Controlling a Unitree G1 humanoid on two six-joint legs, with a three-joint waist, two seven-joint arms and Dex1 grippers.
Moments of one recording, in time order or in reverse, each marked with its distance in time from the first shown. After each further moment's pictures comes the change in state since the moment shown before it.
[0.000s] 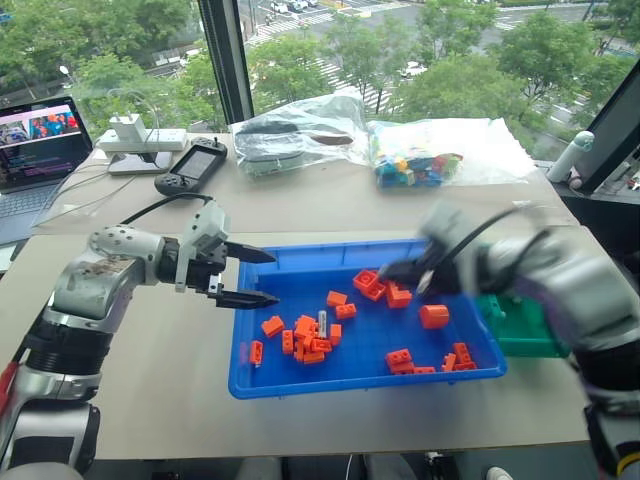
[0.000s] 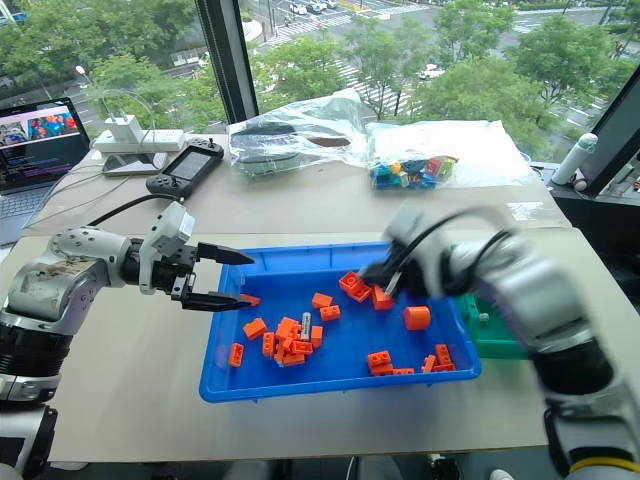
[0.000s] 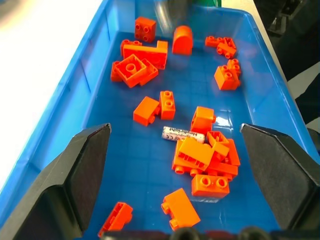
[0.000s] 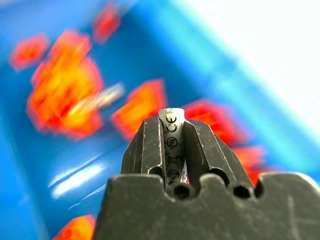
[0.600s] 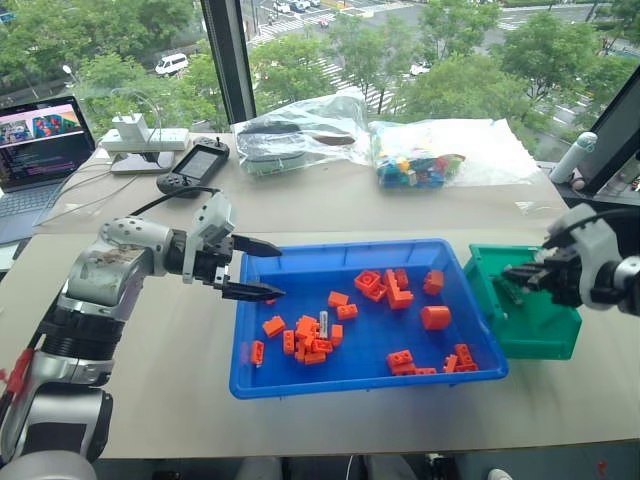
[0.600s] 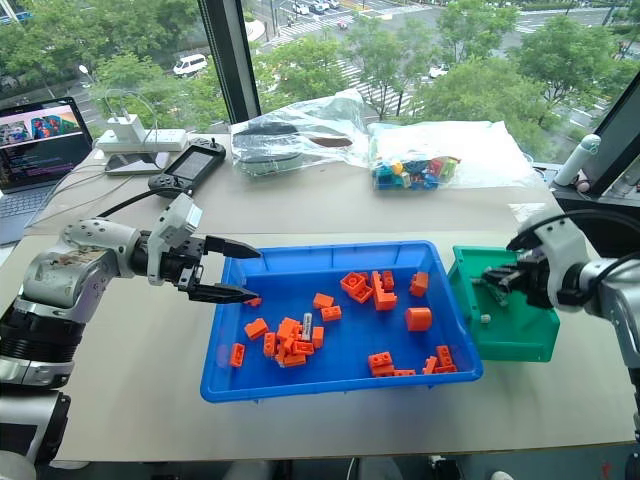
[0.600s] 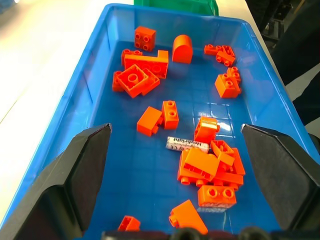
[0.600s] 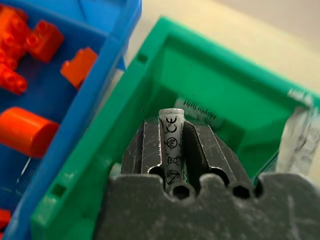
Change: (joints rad) left arm -0.074 -0.038 -0.022 0.084 0.022 -0.024 -0.037; right arm 0.387 -0.092 -0.147 0.192 -0.080 -0.019 -0.101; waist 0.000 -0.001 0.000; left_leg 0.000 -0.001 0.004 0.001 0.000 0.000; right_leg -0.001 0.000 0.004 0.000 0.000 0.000
